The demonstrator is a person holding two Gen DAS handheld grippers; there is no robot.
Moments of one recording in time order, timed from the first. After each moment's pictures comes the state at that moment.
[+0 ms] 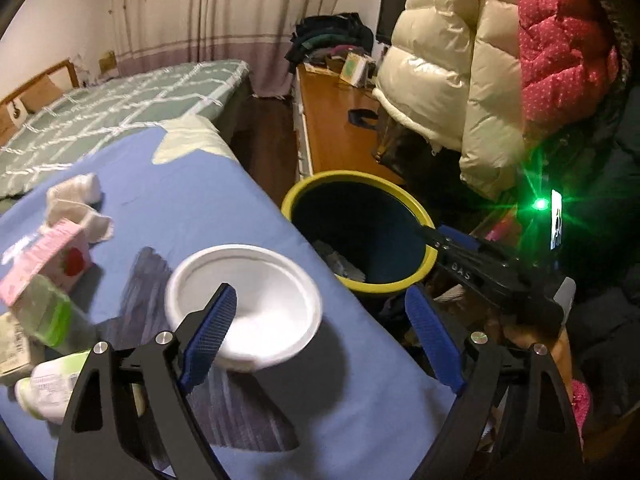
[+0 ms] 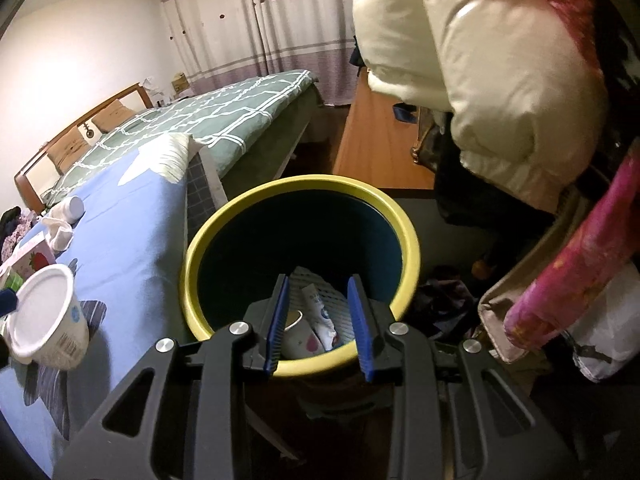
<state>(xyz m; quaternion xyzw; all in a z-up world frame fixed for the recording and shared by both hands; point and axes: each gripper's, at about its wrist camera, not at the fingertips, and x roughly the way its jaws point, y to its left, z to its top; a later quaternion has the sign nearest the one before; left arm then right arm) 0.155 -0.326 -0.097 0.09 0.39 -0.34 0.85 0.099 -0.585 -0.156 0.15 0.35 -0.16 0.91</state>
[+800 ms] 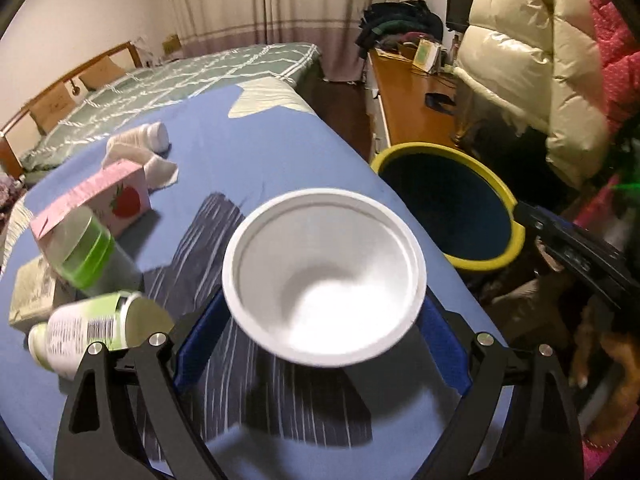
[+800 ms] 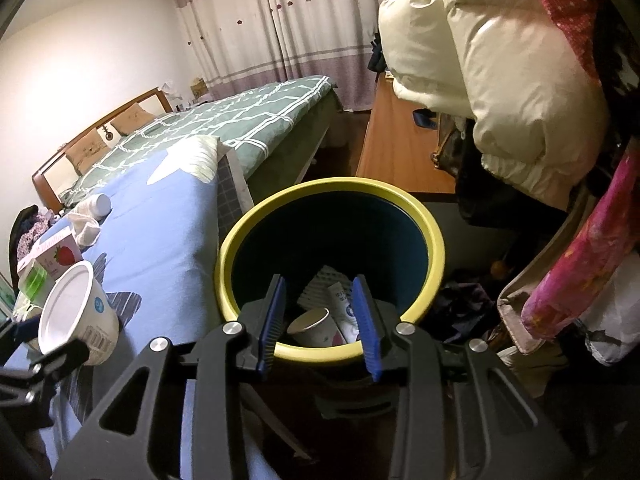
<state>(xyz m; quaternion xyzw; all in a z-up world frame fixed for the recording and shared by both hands) 0.172 -0.307 -0.149 0.11 0.42 -0.21 0.88 0.092 -0.570 -0.146 0.15 0.34 -0.13 0.92</state>
